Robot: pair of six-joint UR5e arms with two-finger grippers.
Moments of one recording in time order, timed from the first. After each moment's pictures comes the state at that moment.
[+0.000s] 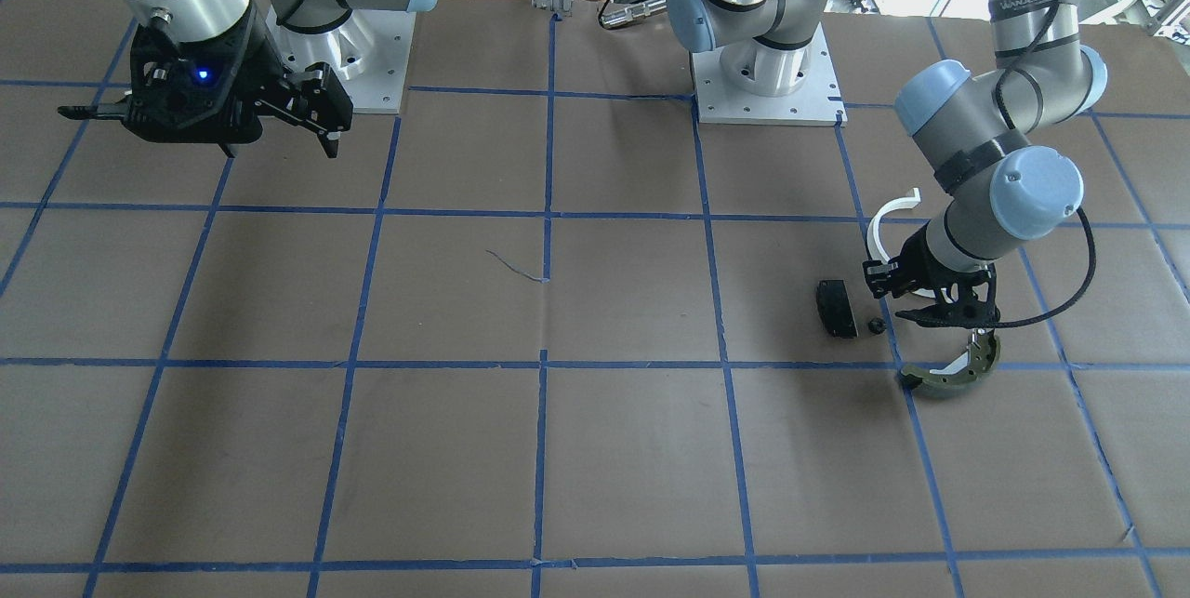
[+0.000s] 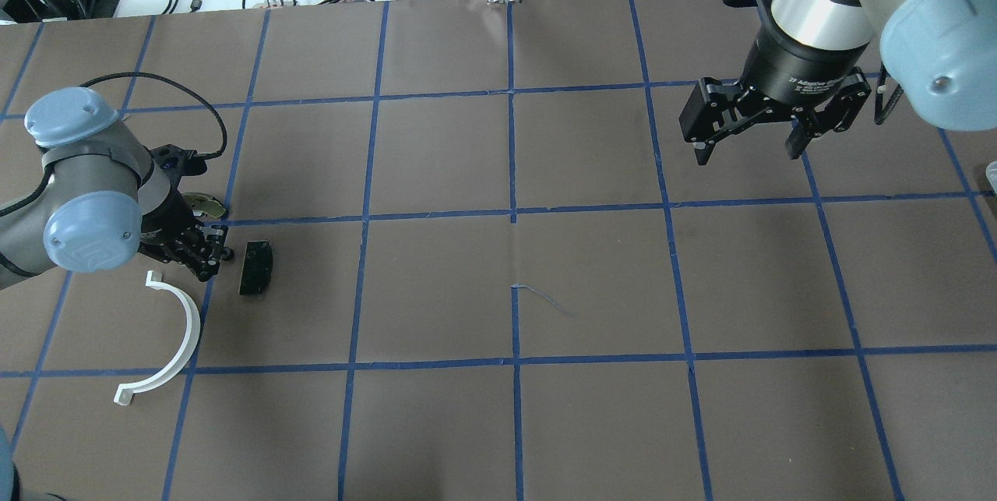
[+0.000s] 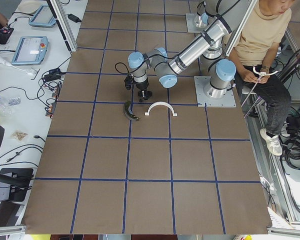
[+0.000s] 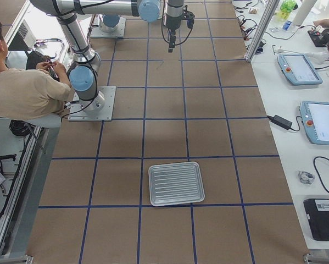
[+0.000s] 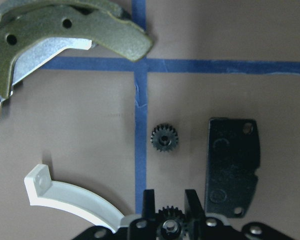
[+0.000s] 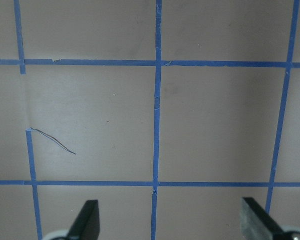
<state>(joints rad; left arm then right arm) -1.15 -1.82 -2.05 -0.99 1.67 0.38 1.56 -1.61 1.64 -1.54 -1.58 -0.03</state>
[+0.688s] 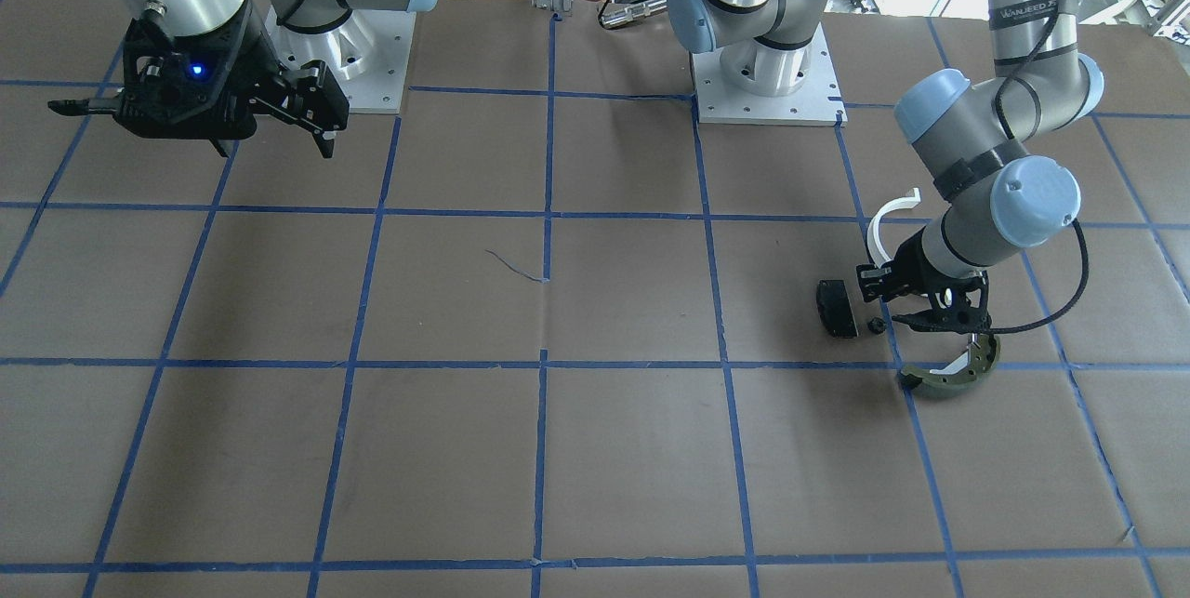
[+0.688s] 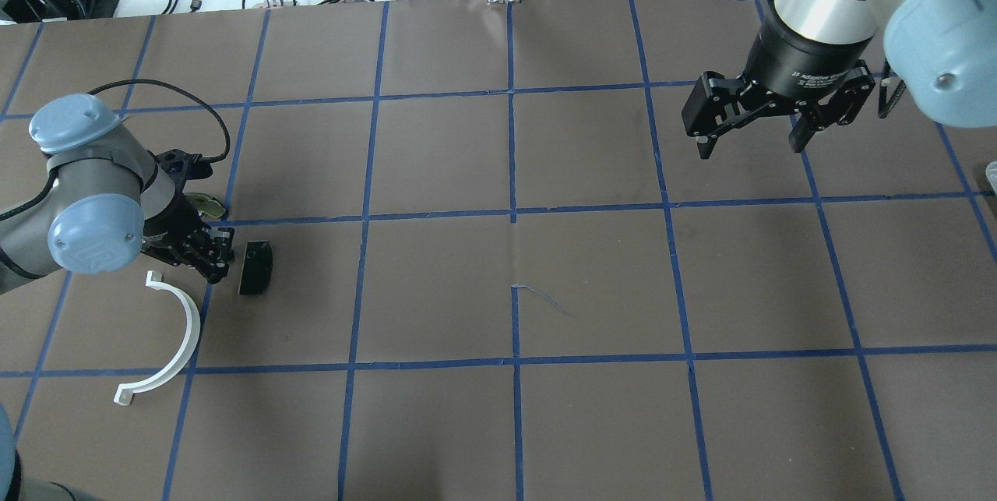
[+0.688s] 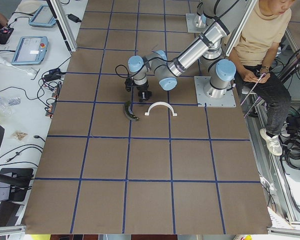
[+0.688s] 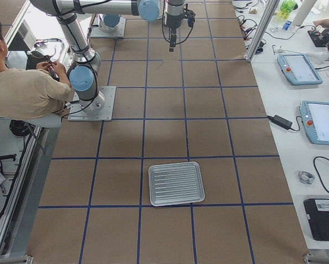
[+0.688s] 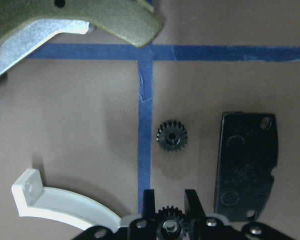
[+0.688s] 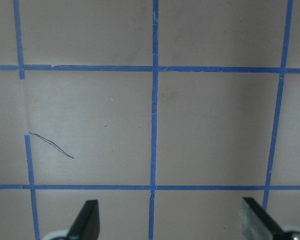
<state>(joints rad) -1.15 -1.84 -2.05 -0.99 1.64 0.39 1.56 -1.61 1.63 -1.54 -1.59 -0.03</state>
